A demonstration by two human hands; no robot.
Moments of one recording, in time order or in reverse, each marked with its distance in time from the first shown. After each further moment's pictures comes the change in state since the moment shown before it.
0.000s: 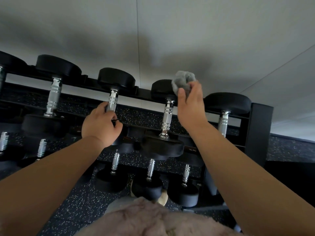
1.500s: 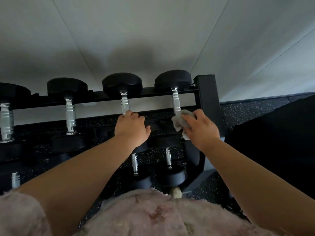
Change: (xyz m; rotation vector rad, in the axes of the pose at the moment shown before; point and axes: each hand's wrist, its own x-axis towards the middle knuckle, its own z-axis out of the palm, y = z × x) left_hand -0.044 0.204 0.024 0.352 -0.235 0.486; right_hand -0.152 0.140 -0.140 -0.729 -0.086 -0.005
